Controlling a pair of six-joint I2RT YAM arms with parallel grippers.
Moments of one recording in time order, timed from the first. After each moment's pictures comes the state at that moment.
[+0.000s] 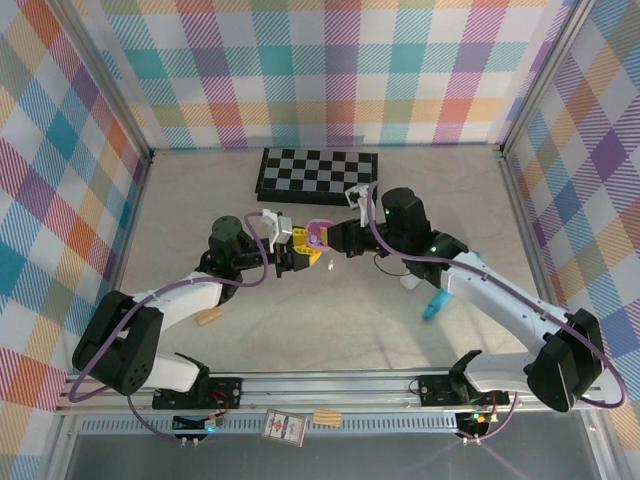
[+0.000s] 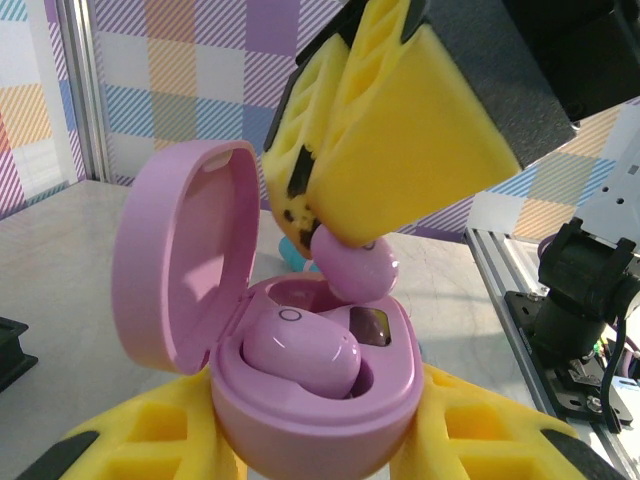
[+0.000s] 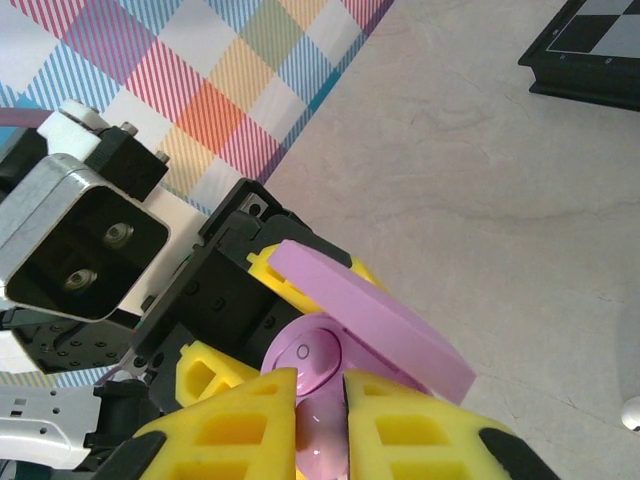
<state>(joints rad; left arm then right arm) -0.43 1.38 0.60 0.75 0.98 -0.06 0.68 1.27 1.02 -0.17 -0.47 0.51</state>
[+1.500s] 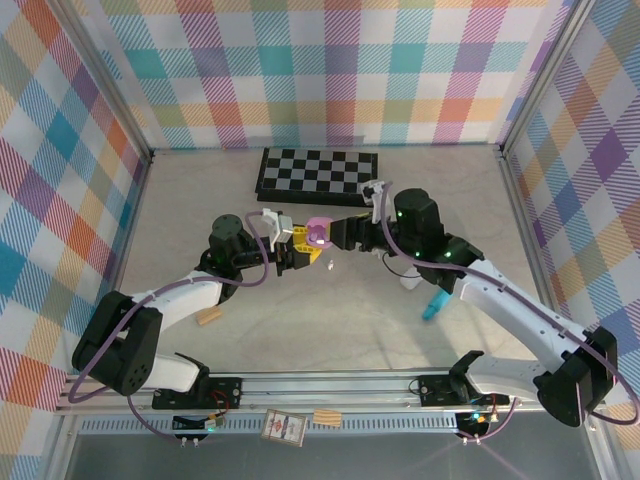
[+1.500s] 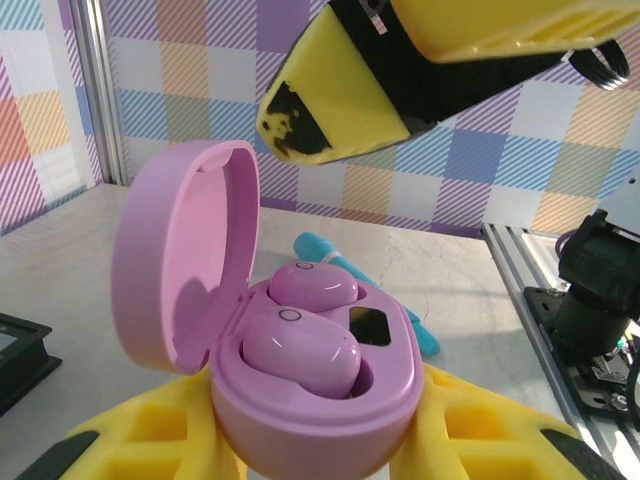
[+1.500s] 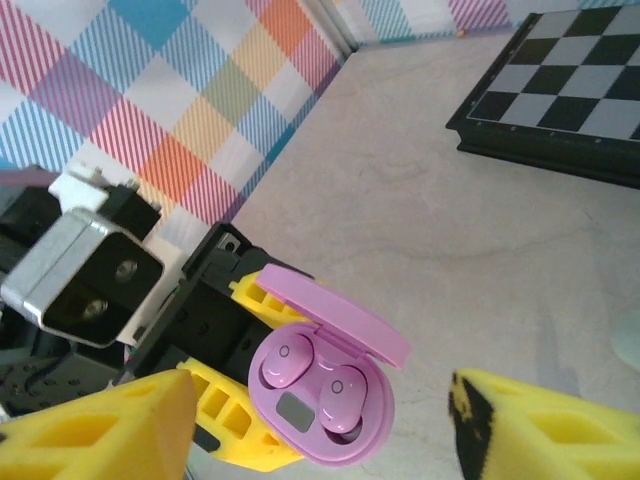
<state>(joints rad) -0.43 1.38 0.61 0.72 0.95 0.00 0.67 1.17 1.03 -0.23 -0.31 0.51</state>
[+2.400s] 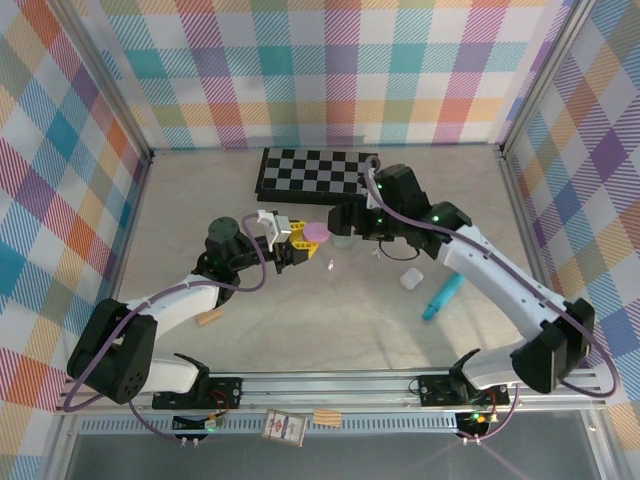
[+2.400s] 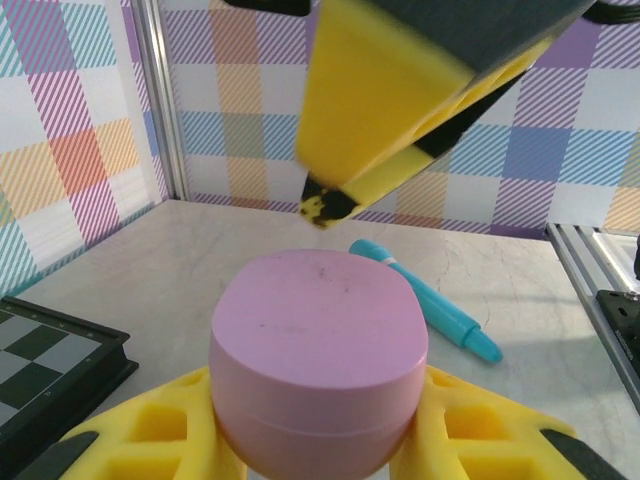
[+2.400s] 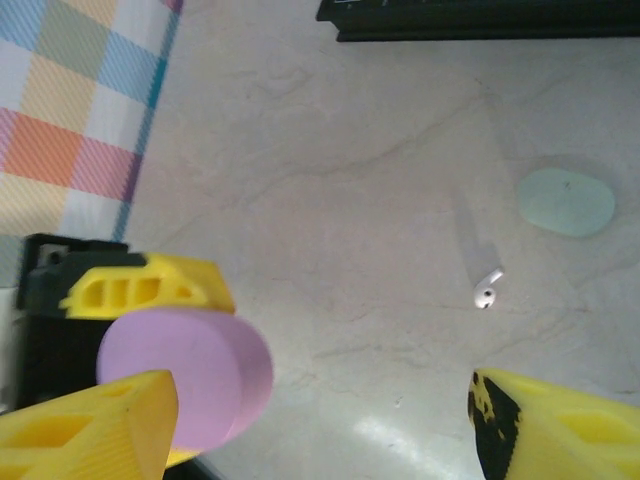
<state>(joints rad) -0.43 1.33 0.58 0.73 0.84 0.05 0.64 1.35 1.31 -0.65 -0.27 0.64</state>
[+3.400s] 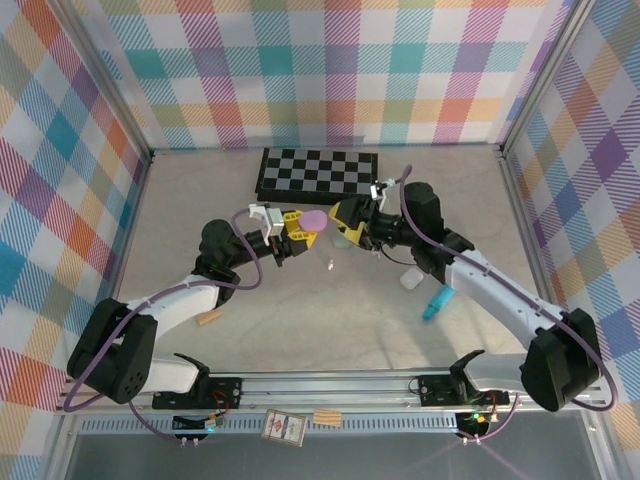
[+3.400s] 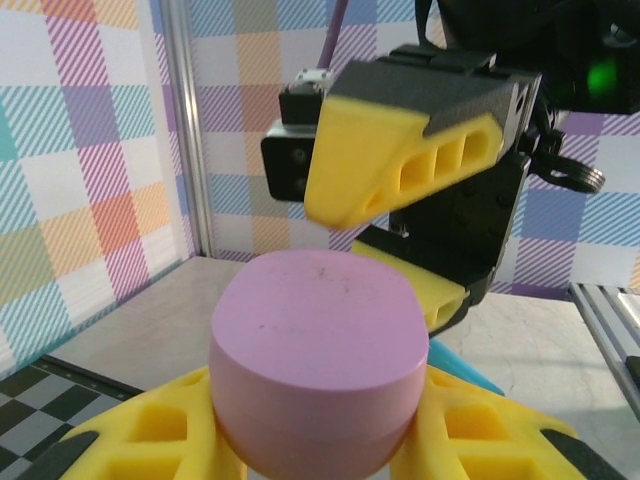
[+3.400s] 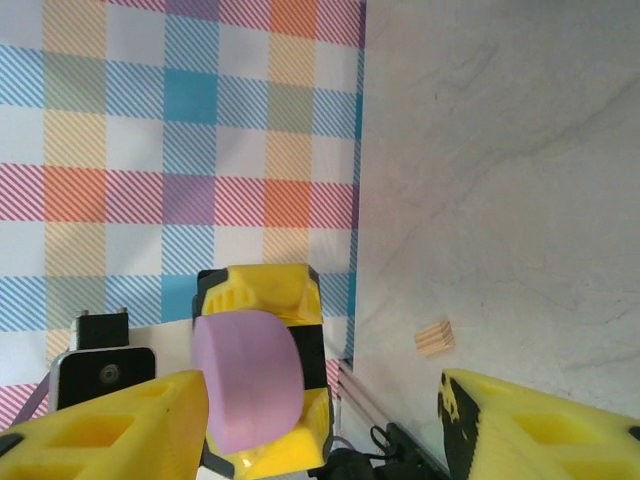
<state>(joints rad) -0.43 1.33 0.58 0.91 0.80 -0.06 0.55 1.25 0.95 0.01 -0.59 1.18</state>
